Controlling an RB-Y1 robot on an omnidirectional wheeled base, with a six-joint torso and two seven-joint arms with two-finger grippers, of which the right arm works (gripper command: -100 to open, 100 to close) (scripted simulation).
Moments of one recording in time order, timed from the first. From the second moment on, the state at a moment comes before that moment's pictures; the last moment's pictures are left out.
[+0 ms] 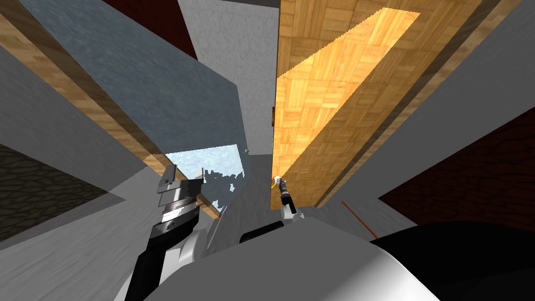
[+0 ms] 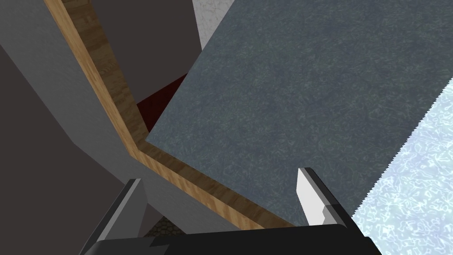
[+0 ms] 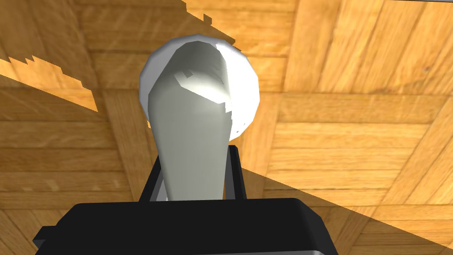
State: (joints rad) arm -0.14 -0.02 0.02 -0.68 -0.30 -0.79 0.21
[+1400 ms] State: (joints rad) arm -0.14 -0.06 -0.07 -0.65 -0.36 -0.81 0.25
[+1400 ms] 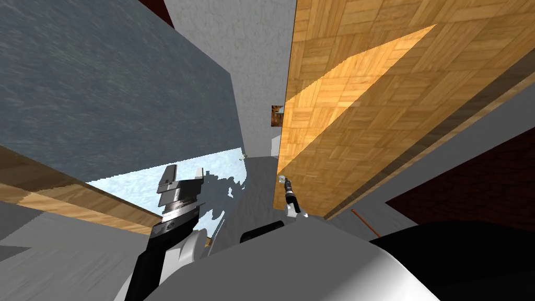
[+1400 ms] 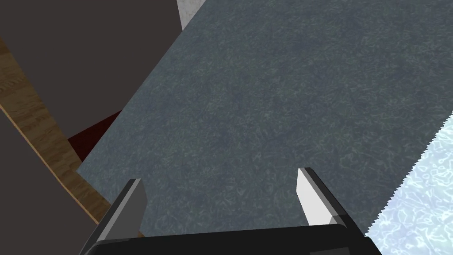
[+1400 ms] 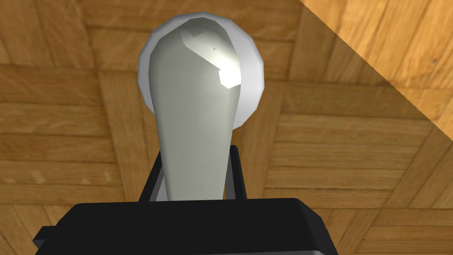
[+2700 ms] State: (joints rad) arm -0.14 -0.03 -0.21 -0.64 -0.44 -0.83 0.31
